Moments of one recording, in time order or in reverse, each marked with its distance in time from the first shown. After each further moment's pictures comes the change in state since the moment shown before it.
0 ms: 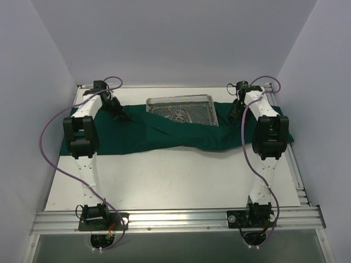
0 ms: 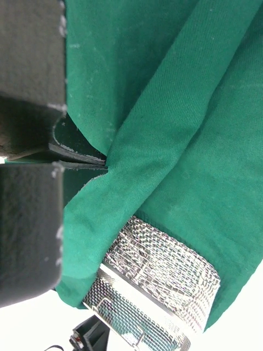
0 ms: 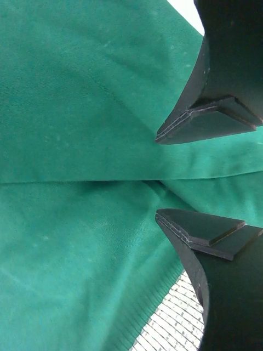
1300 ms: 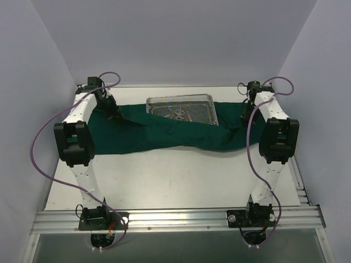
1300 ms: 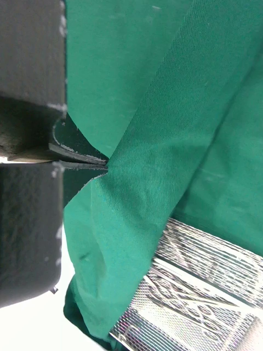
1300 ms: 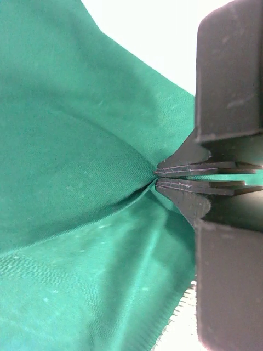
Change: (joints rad) left arm 0.000 -0.203 -0.107 -0.095 -0.077 0.122; right arm -0.080 -0.067 -0.079 -0.008 0.022 -0.016
